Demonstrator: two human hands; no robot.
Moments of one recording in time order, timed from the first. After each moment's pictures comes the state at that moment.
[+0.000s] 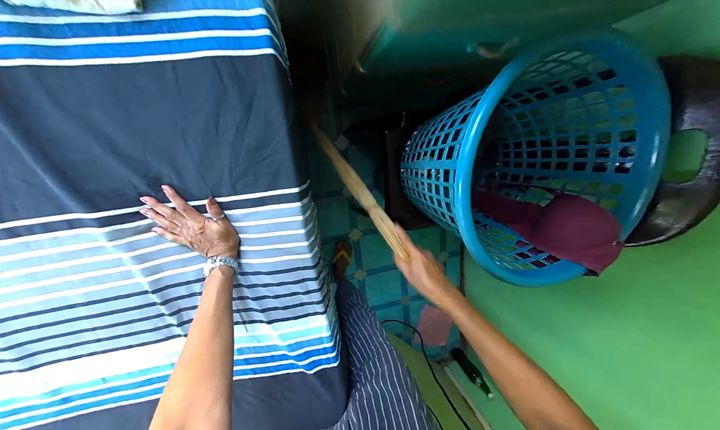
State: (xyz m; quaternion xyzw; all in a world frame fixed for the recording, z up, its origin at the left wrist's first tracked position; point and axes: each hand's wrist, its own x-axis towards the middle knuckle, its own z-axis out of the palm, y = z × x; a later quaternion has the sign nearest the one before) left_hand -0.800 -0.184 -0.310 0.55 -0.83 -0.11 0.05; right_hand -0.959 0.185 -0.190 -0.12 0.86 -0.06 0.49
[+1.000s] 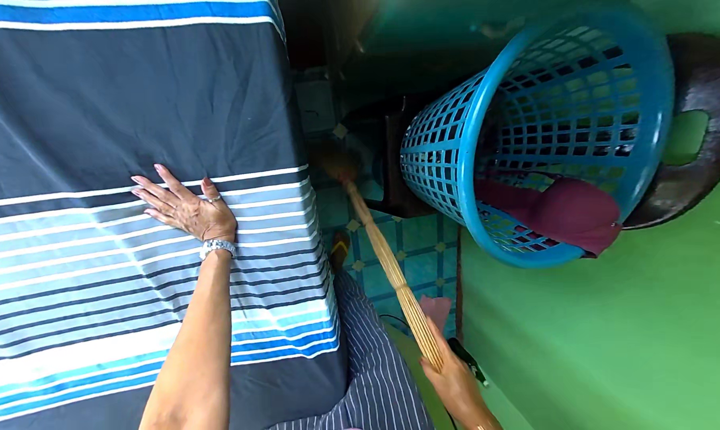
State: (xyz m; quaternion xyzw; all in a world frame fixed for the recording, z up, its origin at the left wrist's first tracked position) left_hand -0.798 -0.185 -0.313 0.55 -0.83 -0.12 0.06; right_hand -0.788 0.294 -0.096 0.11 0.84 -0.11 0.53
